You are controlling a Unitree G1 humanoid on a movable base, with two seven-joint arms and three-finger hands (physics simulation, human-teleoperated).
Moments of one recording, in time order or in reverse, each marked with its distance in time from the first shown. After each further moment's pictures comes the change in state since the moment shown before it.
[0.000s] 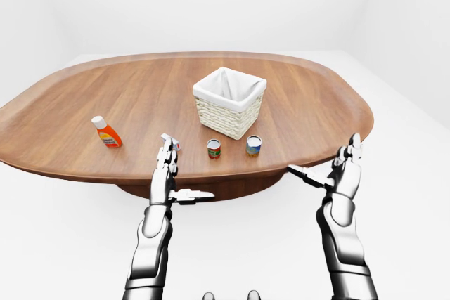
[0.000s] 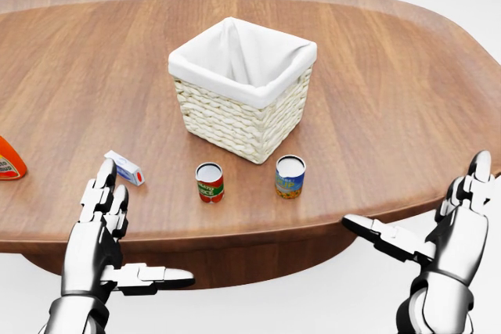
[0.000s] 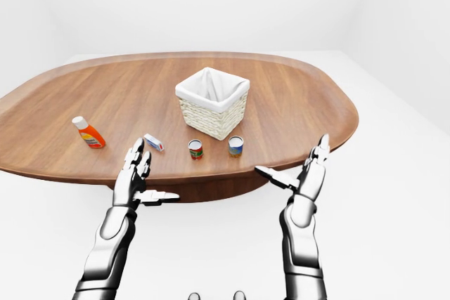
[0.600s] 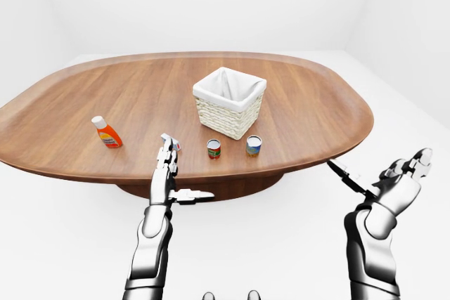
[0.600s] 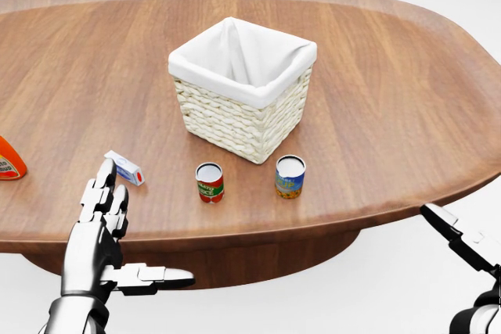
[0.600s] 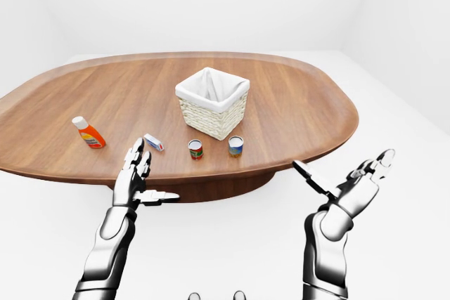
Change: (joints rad) left arm 0.002 0.000 -0.001 -0.005 0.000 0.003 0.001; right arm 0.056 -0.010 -0.172 -0.148 0.066 -0.021 -0.165
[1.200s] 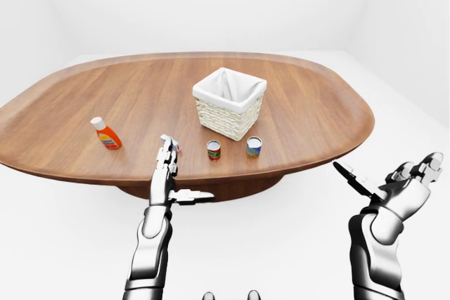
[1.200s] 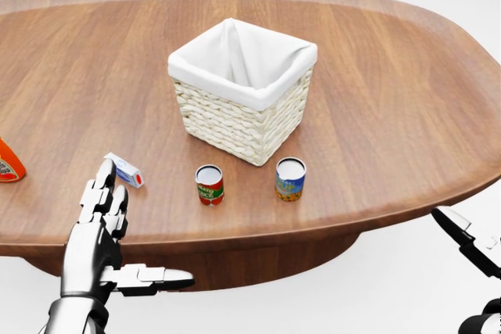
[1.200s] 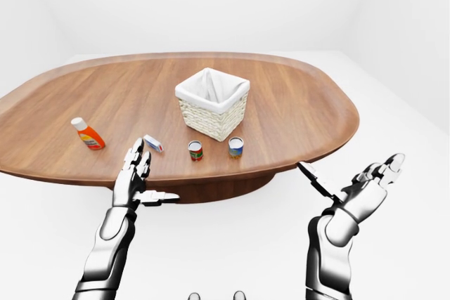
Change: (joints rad) left arm 0.003 0.000 0.001 0.004 -0.001 -0.008 -0.001; right arm 0.029 0.005 -0.026 -0.038 0.035 -0.015 0.000
